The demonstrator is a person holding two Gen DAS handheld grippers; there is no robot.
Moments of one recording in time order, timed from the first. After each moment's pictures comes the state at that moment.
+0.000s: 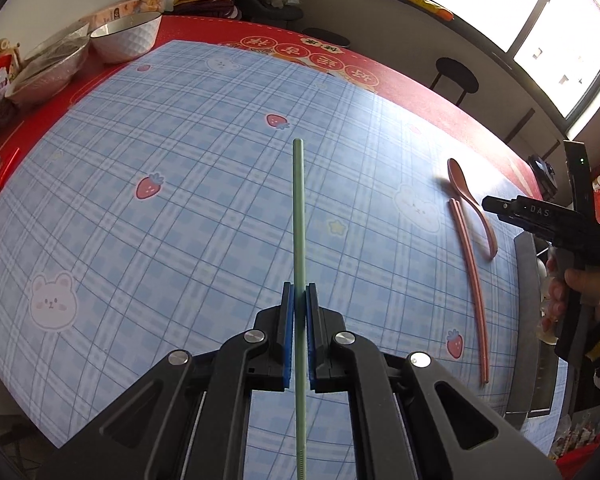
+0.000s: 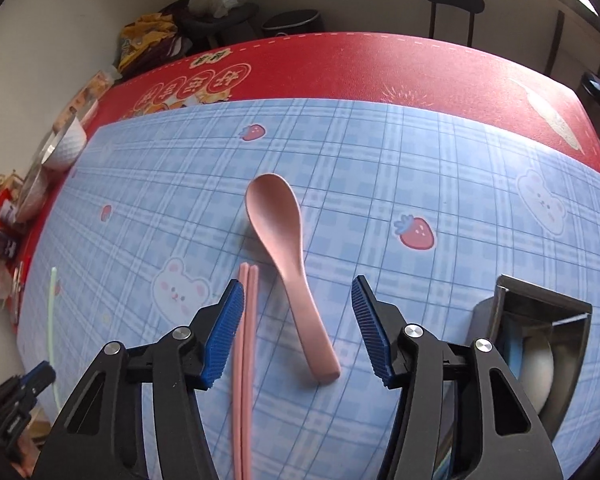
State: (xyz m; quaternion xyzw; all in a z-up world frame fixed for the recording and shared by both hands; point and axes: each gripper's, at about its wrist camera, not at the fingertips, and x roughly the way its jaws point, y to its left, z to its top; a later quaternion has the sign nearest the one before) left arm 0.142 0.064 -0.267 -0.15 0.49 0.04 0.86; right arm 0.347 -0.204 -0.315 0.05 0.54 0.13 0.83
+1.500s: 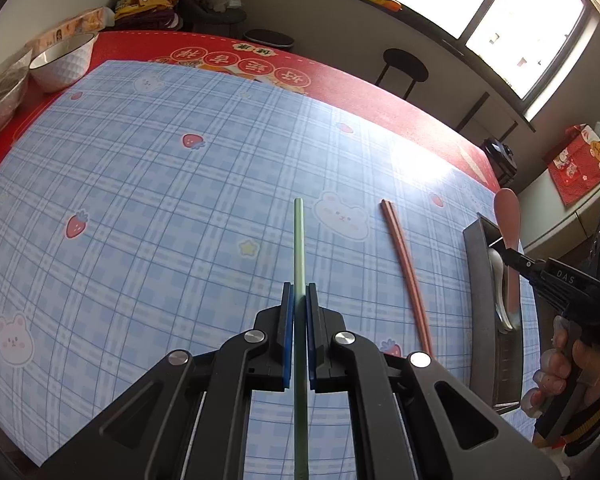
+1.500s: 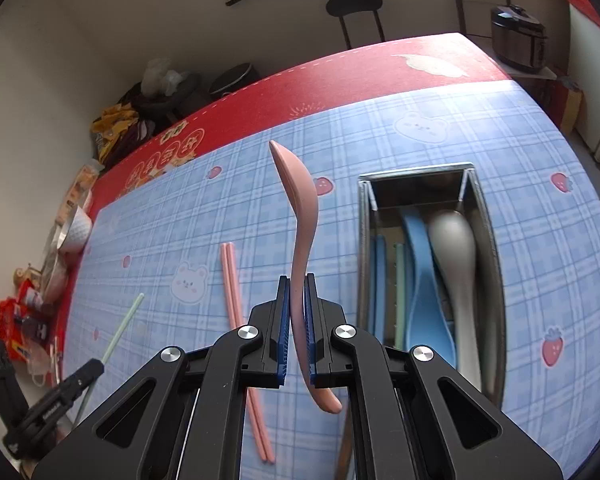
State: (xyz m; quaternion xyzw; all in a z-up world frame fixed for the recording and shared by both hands) left arm 0.173 0.015 -0.246 -0.14 0.48 -0.06 0.87; right arm 0.231 -0.290 -0.270 0.20 0.47 0.04 0.86
